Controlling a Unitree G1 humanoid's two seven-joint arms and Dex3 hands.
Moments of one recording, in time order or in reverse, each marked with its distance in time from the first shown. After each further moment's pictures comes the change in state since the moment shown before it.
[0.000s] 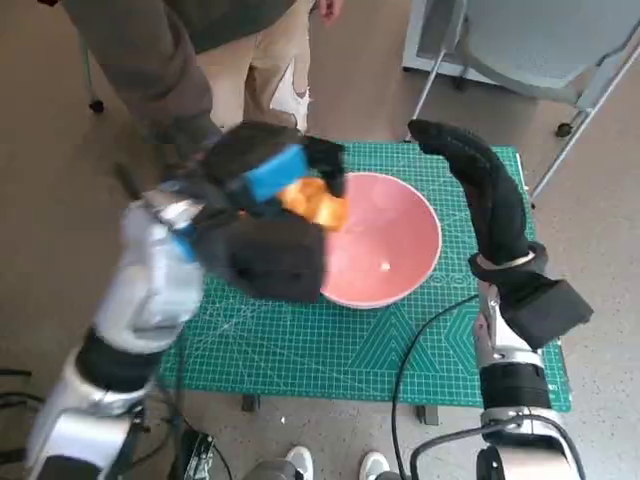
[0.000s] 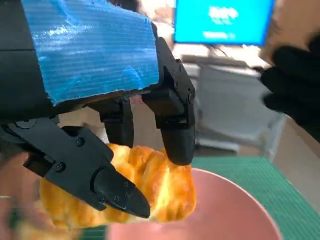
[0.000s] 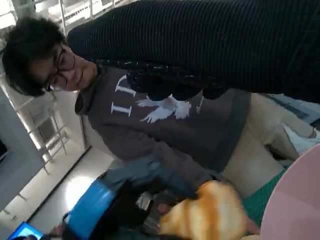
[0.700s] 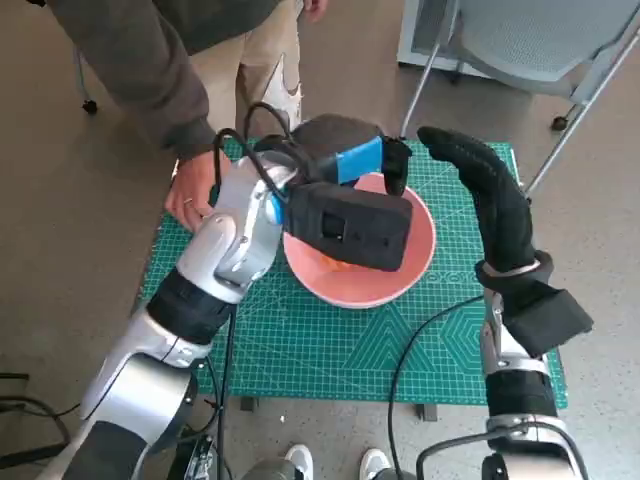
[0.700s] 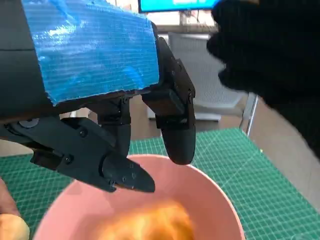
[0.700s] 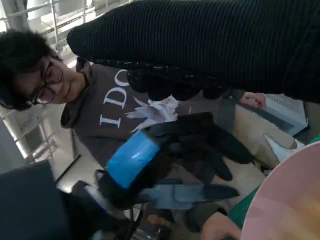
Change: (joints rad) left arm -0.195 -0.162 -0.096 0.441 -0.006 -0.146 0.068; right arm 0.053 -0.020 0.001 -0.054 -0.016 0.013 -0.043
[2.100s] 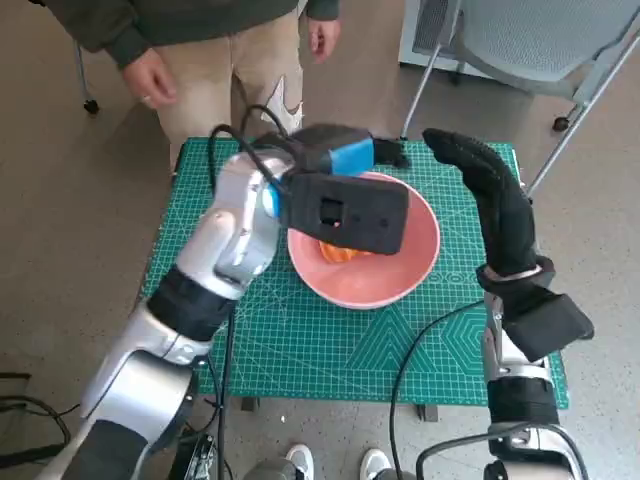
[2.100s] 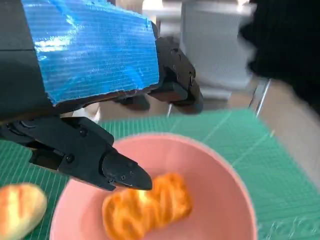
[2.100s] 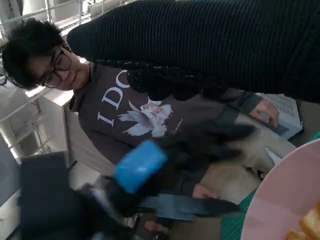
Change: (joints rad) left arm 0.053 0.060 0.051 -0.175 -0.018 0.128 -0.103; right arm 0.021 0.004 0.010 -0.021 -0.020 0.016 -0.044
